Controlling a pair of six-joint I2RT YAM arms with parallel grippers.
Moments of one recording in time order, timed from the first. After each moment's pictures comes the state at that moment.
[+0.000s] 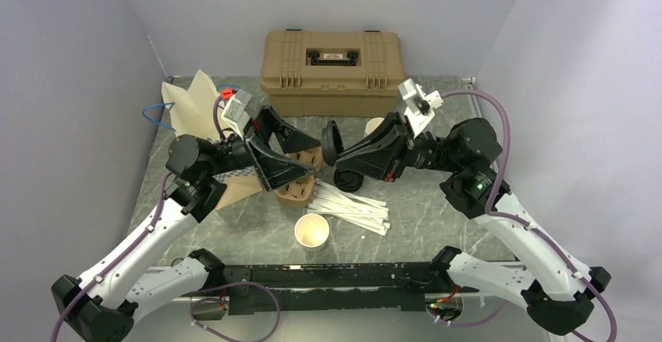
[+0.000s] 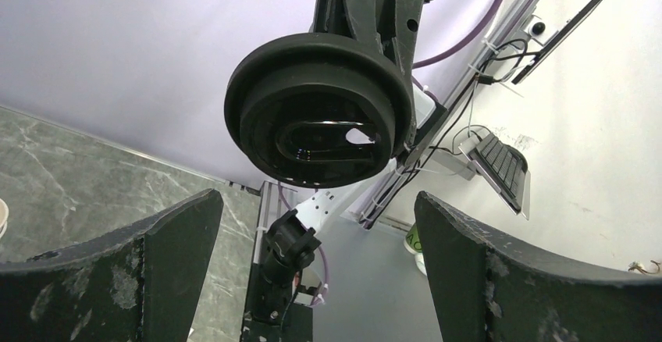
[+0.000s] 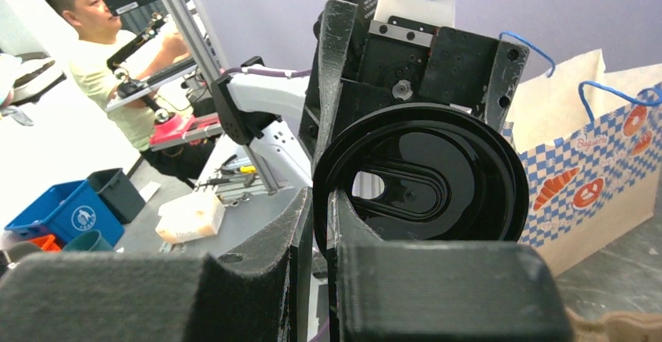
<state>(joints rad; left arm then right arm) -0.61 0.91 0.91 0.52 0.82 -0.87 0.75 0.92 1.16 0.12 -0.78 0.54</state>
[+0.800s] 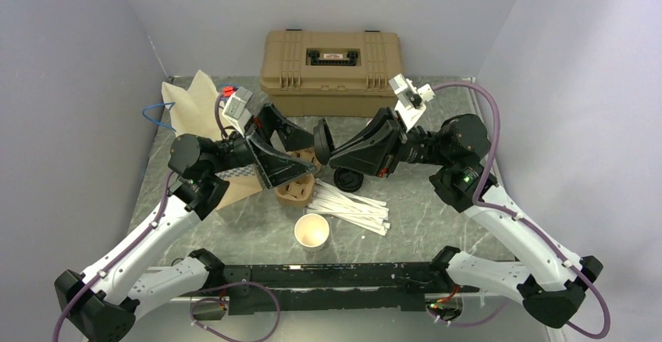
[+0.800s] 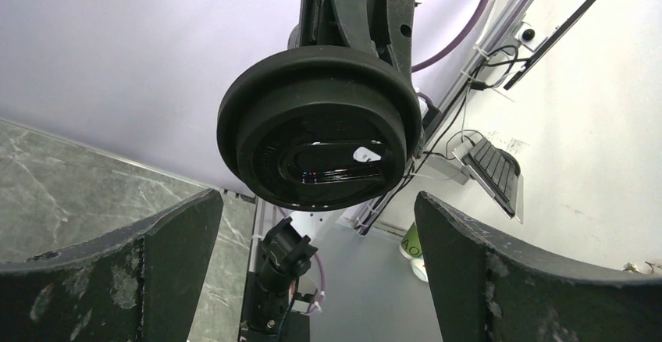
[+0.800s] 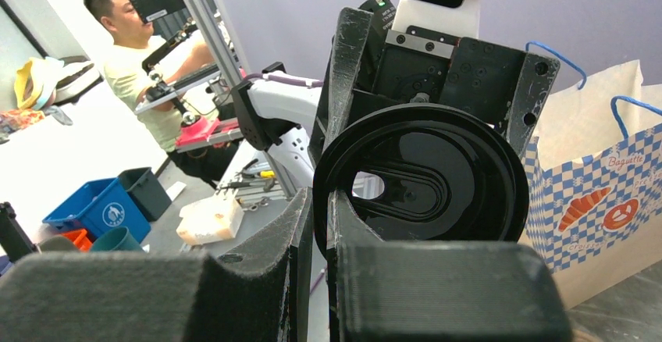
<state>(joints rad) -0.61 0.93 0.91 0.58 0.82 -0.91 0.75 0.99 1.16 0.28 -0.84 0.64</state>
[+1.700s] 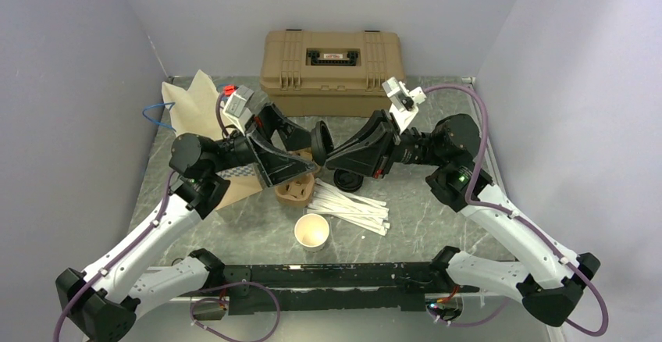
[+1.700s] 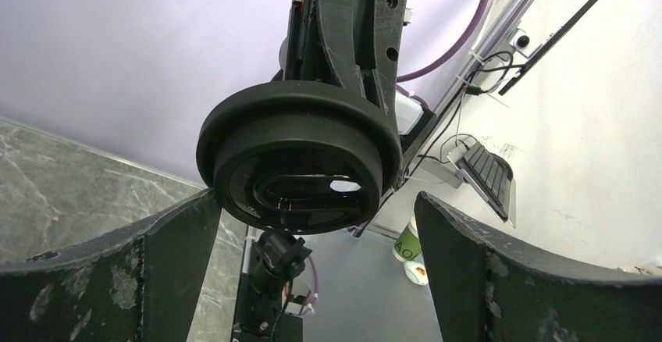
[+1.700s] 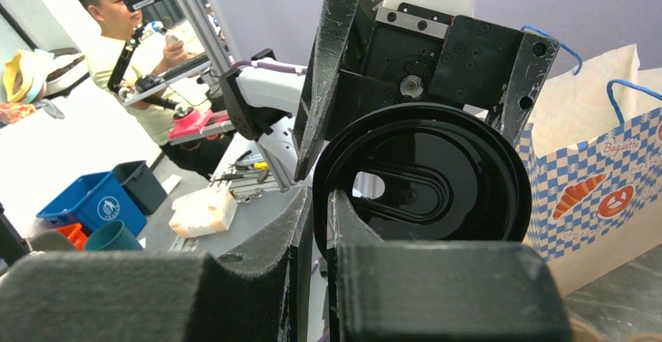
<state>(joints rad) -0.61 0.94 0.91 0.60 0.82 -0.94 0.75 1.00 1.13 0.27 -0.84 0.61</state>
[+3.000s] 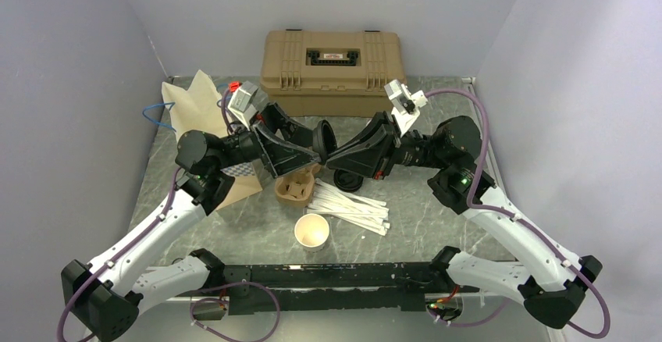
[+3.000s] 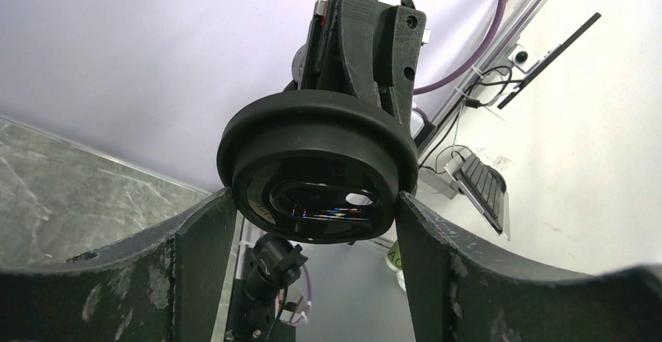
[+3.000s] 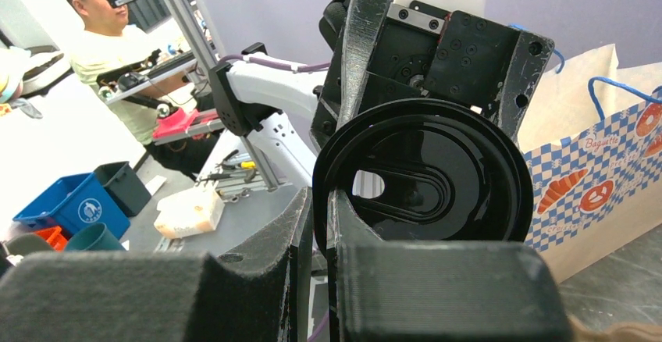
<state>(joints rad) -0.61 0.98 0.91 0.64 0.80 -0.98 0.76 0.98 1.12 0.23 -0.81 0.56</state>
